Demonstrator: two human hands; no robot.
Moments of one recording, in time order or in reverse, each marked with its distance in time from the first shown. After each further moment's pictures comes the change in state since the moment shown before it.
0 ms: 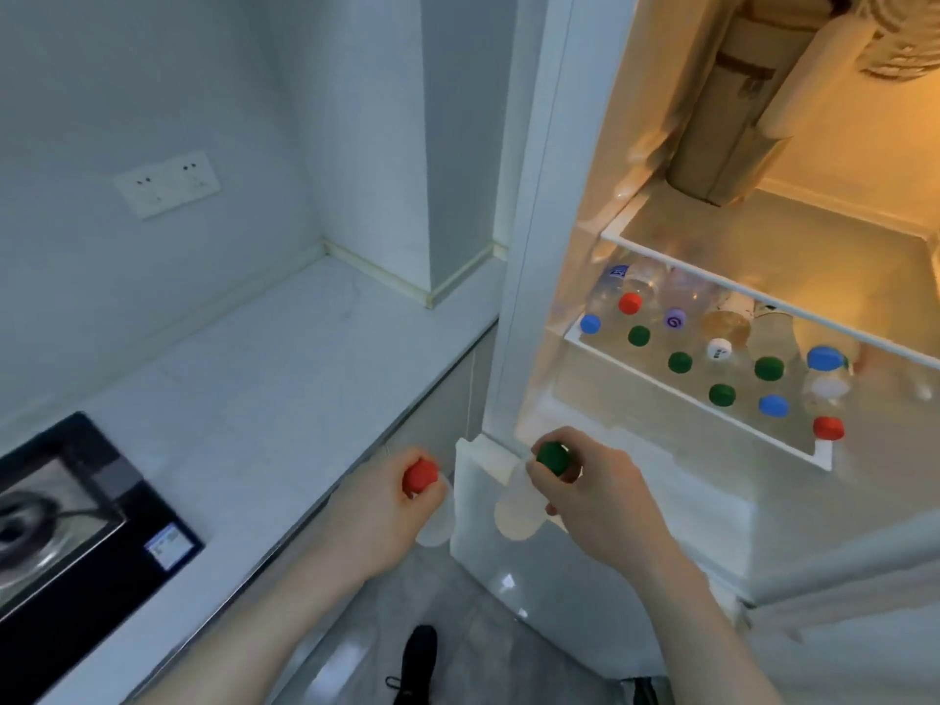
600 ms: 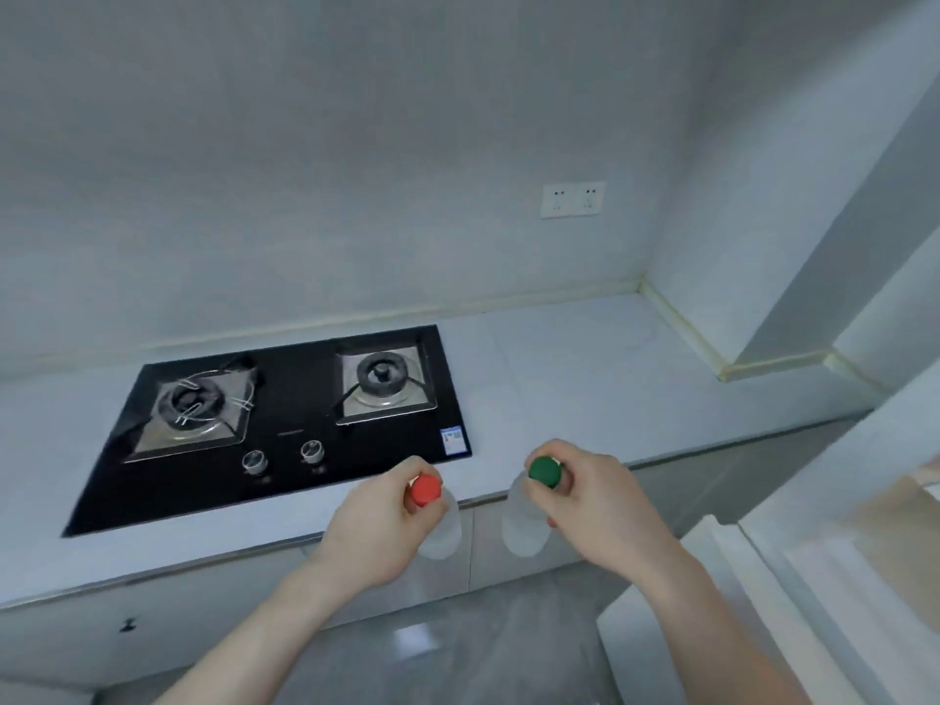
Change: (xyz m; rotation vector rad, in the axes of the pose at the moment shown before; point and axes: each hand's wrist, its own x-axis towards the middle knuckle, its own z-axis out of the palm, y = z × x) left_hand -0.240 -0.126 -0.105 -0.049 0.473 -0.476; right_hand -0.062 -0.174 0.163 -0.131 -0.553 -0.610
